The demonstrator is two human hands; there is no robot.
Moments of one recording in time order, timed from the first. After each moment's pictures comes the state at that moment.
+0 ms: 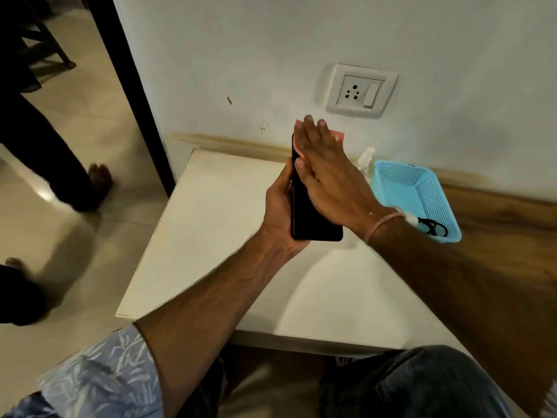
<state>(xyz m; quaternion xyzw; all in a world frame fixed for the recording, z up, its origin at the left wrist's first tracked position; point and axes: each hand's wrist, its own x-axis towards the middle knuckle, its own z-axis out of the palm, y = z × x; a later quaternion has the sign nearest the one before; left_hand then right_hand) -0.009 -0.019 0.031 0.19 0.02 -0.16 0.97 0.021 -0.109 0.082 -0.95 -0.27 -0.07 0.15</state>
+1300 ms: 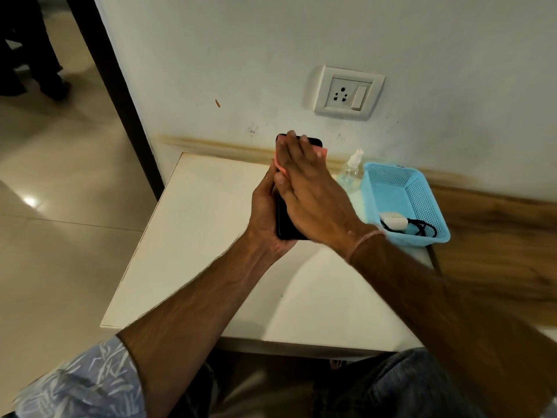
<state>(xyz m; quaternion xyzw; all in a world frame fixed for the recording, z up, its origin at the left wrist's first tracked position) -0.001 -0.020 0.023 0.14 -0.01 -0.14 0.98 0.003 -0.100 0.072 -0.96 -0.25 -0.08 0.12</state>
